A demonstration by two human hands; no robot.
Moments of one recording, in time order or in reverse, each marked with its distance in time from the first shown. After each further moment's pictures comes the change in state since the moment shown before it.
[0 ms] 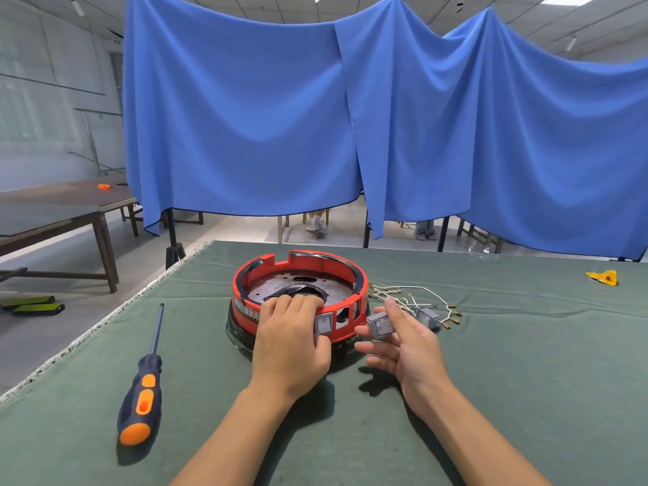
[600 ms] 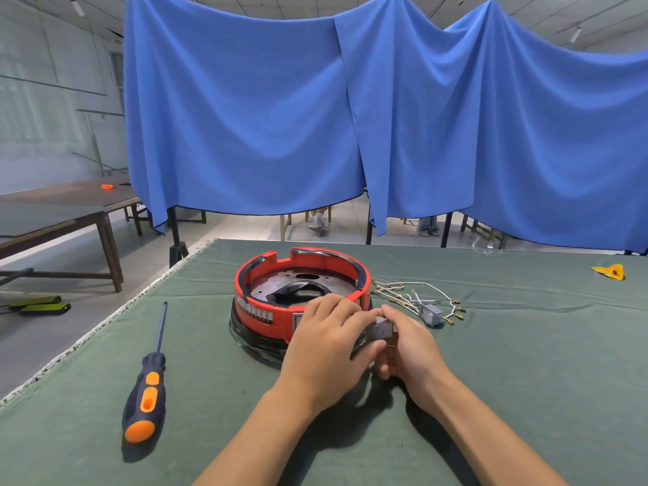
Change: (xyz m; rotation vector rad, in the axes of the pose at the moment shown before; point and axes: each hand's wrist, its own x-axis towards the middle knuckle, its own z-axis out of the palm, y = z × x) left_hand -0.003 0.025 0.005 -0.036 -0.040 0.339; right_hand 0.000 -0.002 0.003 -0.135 -0.067 0.081
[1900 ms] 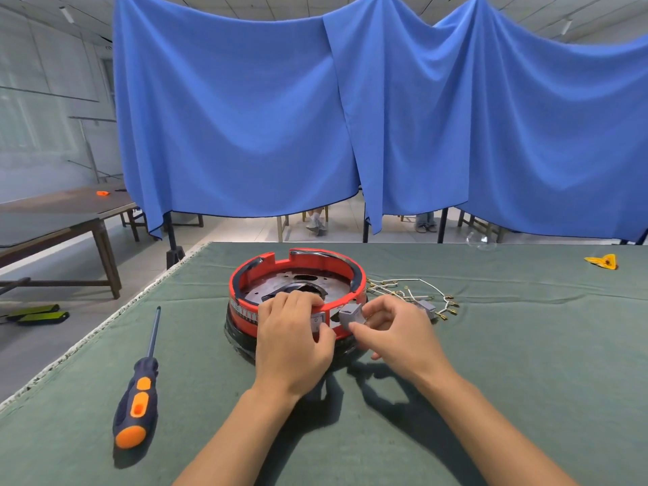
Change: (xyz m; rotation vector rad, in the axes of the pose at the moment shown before) left_hand -0.001 -0.012 -0.003 -0.082 0.052 -0.448; right_hand 0.002 -0.005 -0.010 -0.635 0.073 -0.414
